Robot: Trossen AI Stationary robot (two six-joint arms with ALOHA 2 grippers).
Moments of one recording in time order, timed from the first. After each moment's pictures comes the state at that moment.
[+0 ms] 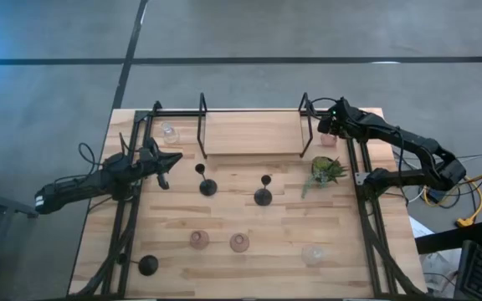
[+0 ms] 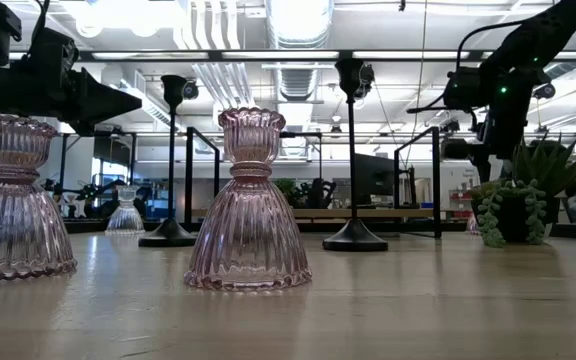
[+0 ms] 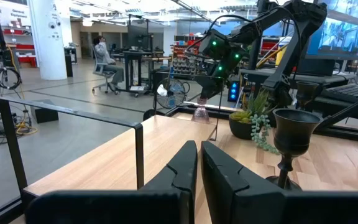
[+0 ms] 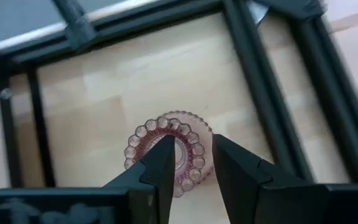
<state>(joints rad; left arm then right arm) 0.24 0.01 0.01 0.04 -0.15 -0.03 -0.93 1.23 0.66 -0.65 0.32 0.89</state>
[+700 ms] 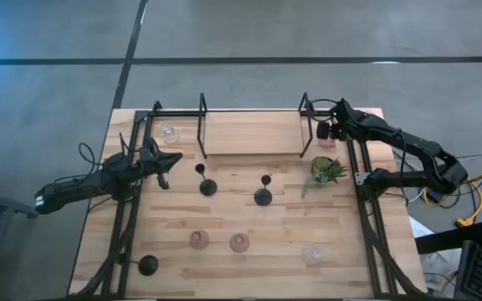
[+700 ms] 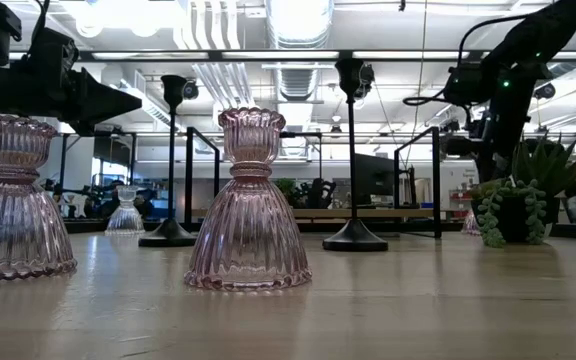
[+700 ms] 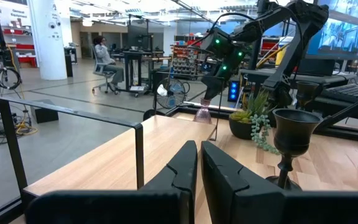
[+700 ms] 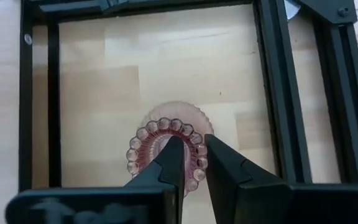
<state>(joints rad) 0.24 0.01 0.01 0.04 -0.15 -0.03 -0.92 1.18 0.65 -0.69 0.28 0.70</state>
